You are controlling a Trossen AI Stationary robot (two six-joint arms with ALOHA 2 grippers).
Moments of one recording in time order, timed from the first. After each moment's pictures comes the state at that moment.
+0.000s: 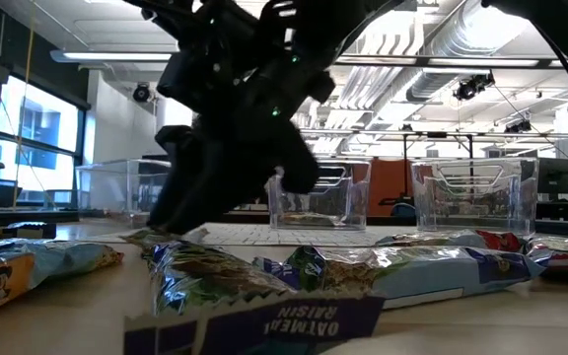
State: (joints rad) left arm 0.48 1.29 1.66 -1.16 -0.30 0.05; right arm 0.09 2.32 1.70 -0.35 -0.29 -0.65
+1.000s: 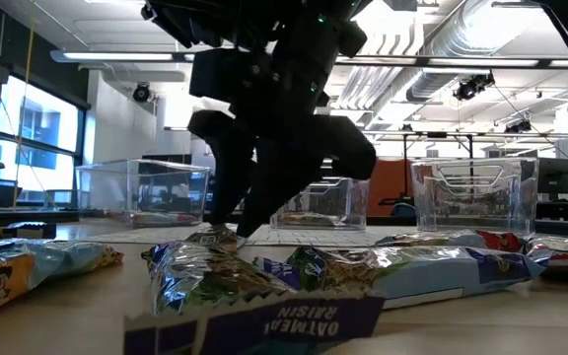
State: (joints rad) left arm 0.48 1.29 1.66 -1.16 -0.30 0.04; right arm 0.16 2.24 1.70 -0.59 -0.04 -0.66
